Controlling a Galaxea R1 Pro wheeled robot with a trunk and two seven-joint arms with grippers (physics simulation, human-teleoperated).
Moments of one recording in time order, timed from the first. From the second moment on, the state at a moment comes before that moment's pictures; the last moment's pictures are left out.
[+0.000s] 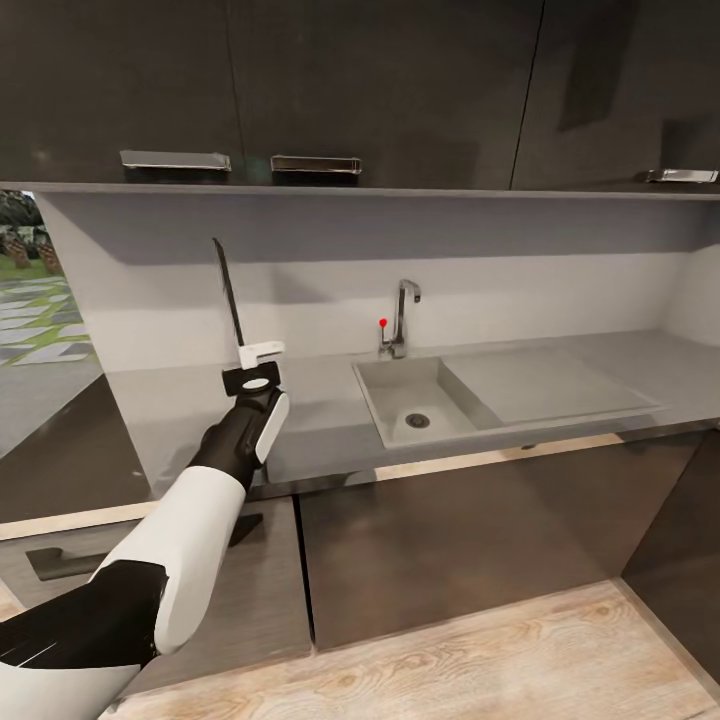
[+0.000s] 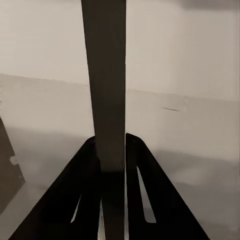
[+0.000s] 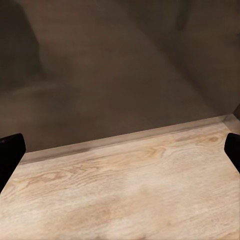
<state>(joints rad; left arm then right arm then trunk) -1.09 -0.17 -0.02 -0.74 0.04 0.30 0.59 0.15 -0.07 -0.14 -0.85 0.00 -0.58 -0.01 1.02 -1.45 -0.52</state>
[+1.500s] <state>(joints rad) -1.09 -0.17 -0.02 -0.85 0.04 0.32 0.60 0.15 -0.08 -0.14 -0.85 0.00 -0.58 -0.01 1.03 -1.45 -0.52</state>
